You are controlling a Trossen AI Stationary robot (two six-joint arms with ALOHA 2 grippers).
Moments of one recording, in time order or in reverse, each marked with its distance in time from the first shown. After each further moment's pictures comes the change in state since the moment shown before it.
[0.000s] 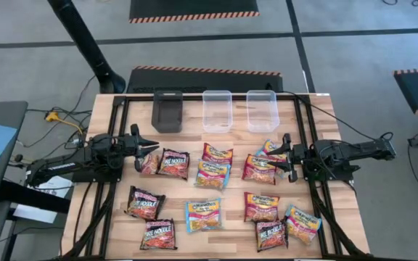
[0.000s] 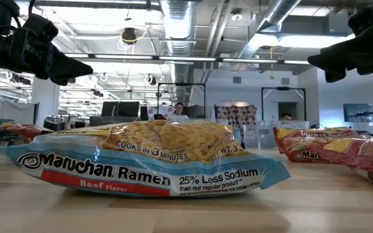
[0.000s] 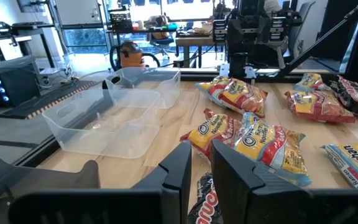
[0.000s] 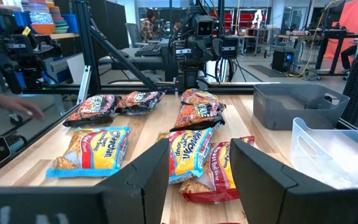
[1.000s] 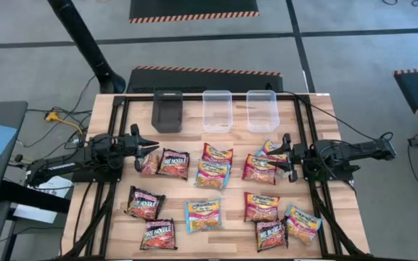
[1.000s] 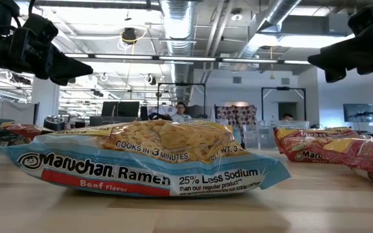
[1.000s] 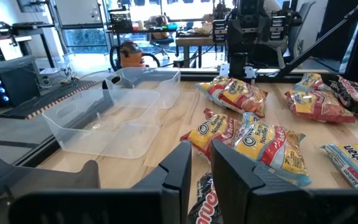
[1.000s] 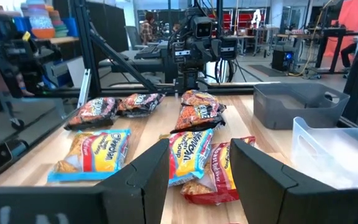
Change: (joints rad) left arm 0.000 0.000 0.000 0.000 0.000 0.000; right arm 0.000 0.000 -0.001 0.025 0.000 0.027
